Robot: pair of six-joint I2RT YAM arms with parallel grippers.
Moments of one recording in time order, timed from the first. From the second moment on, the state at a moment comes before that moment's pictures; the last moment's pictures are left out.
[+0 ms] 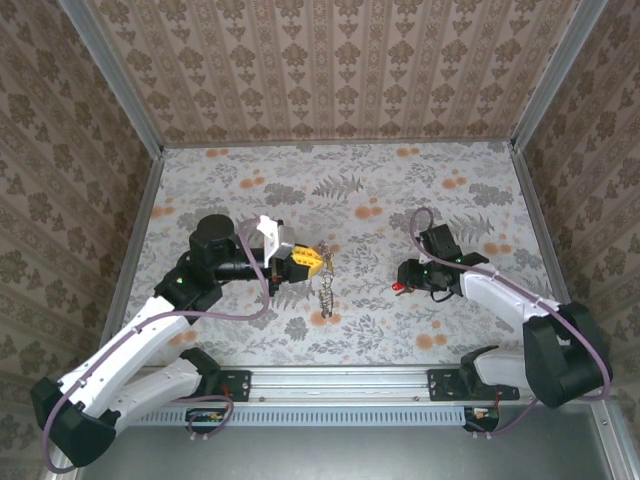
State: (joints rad) left arm -0.70 0.88 0.81 -0.12 0.85 0.05; right arm 0.30 1.28 0.63 -0.44 -0.12 0.45
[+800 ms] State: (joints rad) left arm -0.68 0.88 0.79 -0.06 0.87 0.01; right arm 0.32 1.41 0.69 -0.43 -0.14 0.43
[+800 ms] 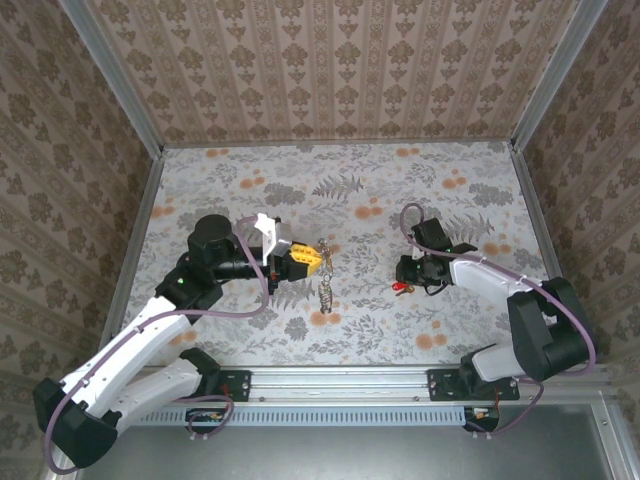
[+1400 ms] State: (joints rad) left arm -0.67 0.87 0.78 -0.03 0.89 -0.02; right arm 0.36 1.37 0.76 -0.53 -0.03 0.42
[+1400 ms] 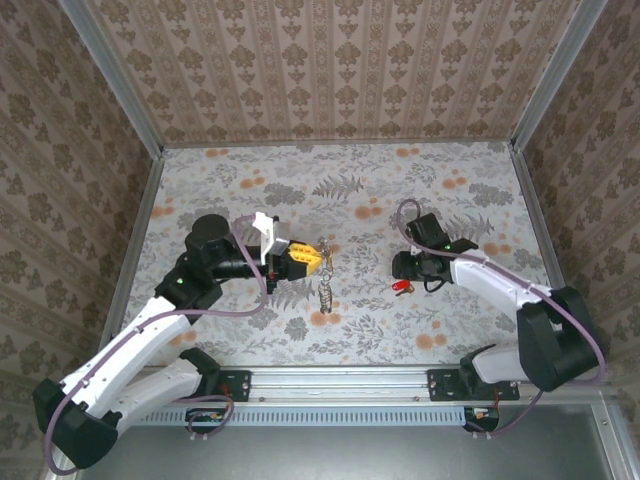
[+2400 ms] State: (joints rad) left arm -0.67 0.72 0.75 0.11 0.95 -0.12; right arm 0.50 1.48 0.84 -0.64 0.08 0.43
